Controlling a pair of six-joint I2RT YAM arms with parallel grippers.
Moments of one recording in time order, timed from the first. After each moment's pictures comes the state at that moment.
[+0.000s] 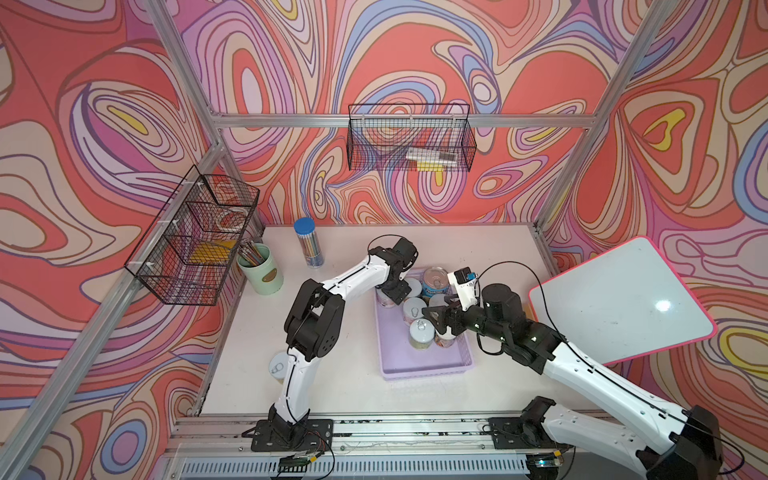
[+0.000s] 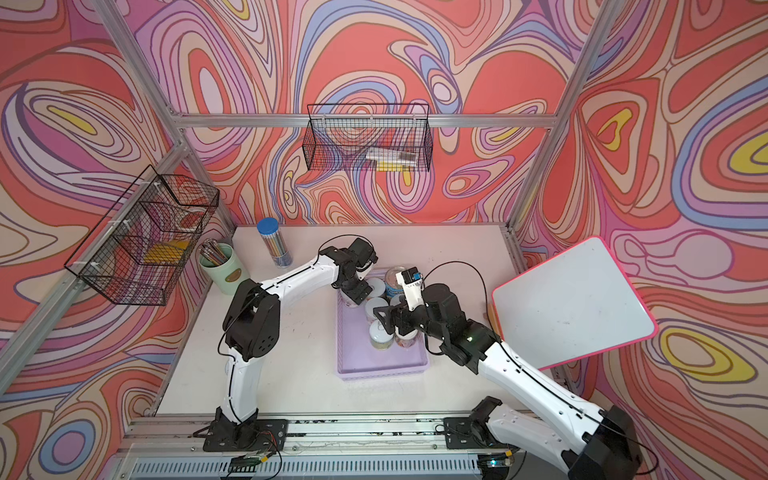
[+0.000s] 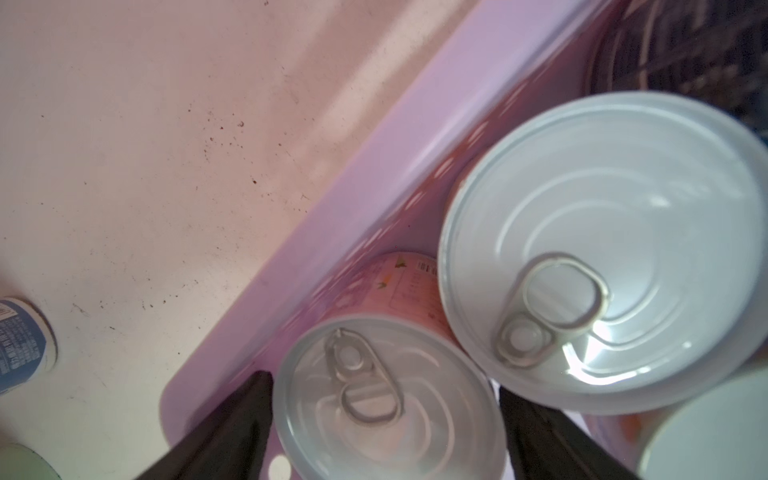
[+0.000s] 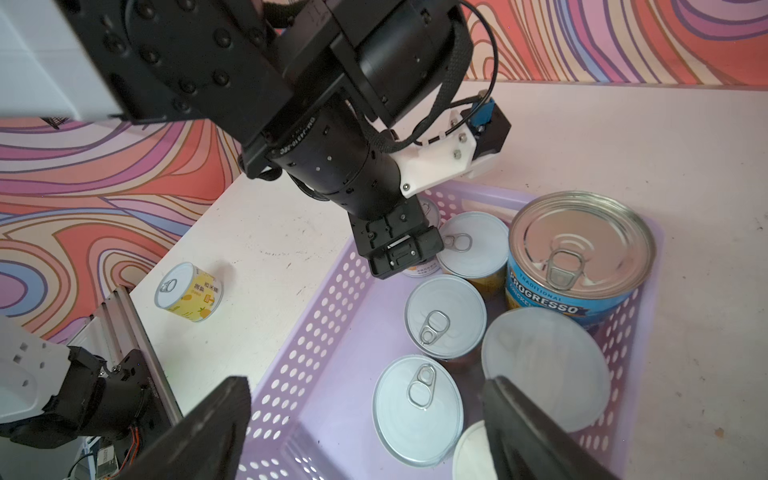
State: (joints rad) left arm -0.61 2.12 1.75 -0.90 -0.20 0.11; right arm 0.66 0.99 0.75 -0.21 -0.15 0.29
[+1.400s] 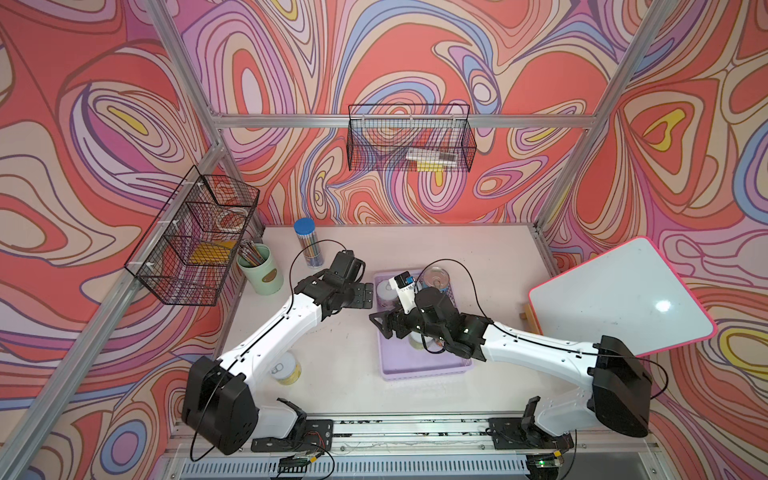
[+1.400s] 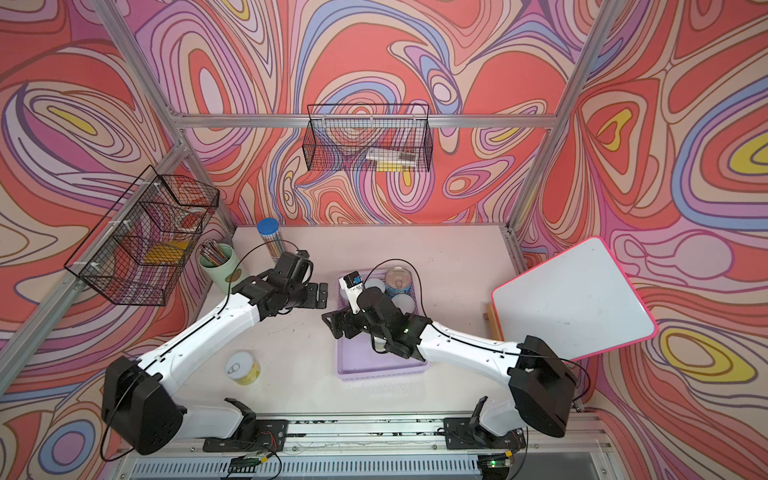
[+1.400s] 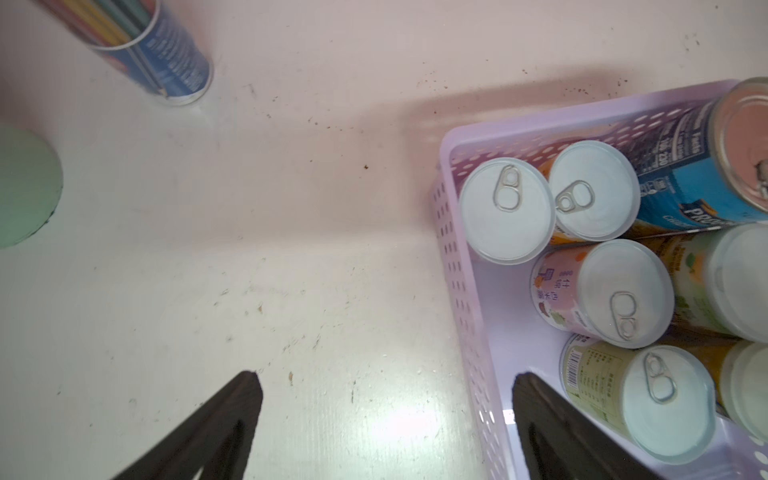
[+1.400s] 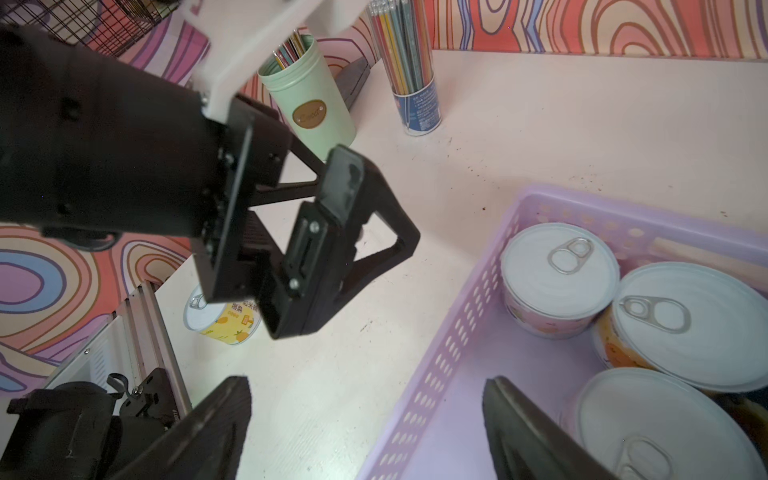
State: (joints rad) left arm -0.46 1.32 1.09 -0.73 -0.17 -0.39; right arm 0.97 1.47 0.97 0.05 0.02 0.41
